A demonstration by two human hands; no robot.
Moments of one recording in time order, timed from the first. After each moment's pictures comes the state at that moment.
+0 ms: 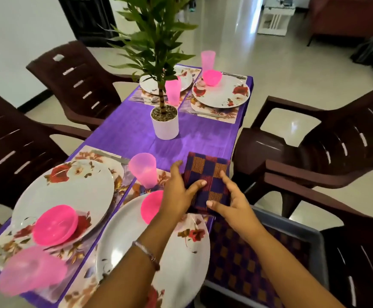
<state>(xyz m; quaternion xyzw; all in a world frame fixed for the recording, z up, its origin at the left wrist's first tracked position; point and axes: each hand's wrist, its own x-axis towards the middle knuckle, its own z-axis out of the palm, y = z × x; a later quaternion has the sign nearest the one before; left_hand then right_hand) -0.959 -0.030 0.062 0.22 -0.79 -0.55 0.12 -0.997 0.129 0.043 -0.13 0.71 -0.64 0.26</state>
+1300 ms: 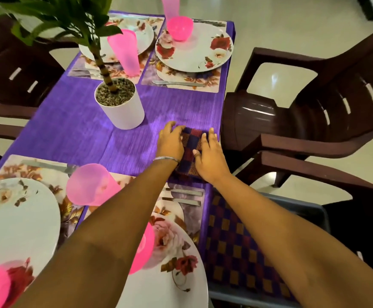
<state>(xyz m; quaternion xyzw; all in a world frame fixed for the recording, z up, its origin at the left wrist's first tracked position) -1.173 -0.082 -0.074 0.11 -0.94 -0.30 0.09 -1.171 0.054 -0.082 -0.16 0.94 -0.27 0.10</state>
